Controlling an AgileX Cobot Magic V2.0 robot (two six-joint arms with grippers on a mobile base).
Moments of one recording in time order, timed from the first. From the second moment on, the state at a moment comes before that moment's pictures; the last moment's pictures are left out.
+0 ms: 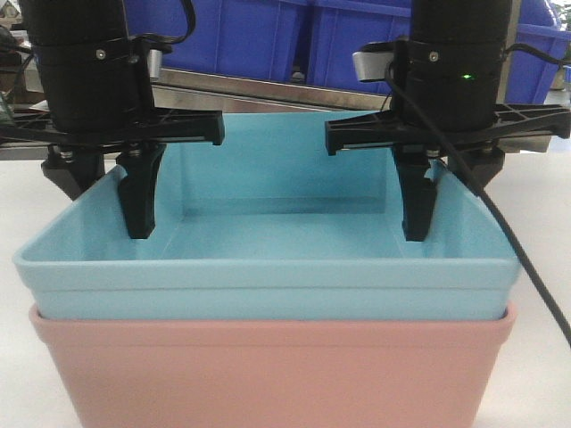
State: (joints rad) left arm -0.57 1.78 -1.35 -0.02 1.05 -0.49; right arm 0.56 1.78 -1.34 -0.07 1.06 0.59
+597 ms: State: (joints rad) left arm -0.57 1.78 -1.35 -0.02 1.05 -0.49; right arm 0.56 1.78 -1.34 -0.07 1.06 0.60
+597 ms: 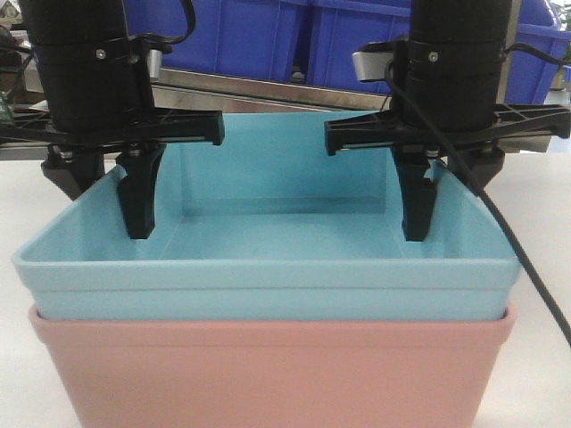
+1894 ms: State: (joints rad) left arm -0.80 1.31 -1.25 0.03 1.27 -0.78; right arm 0.86 1.30 -1.19 -0.17 1.26 0.85
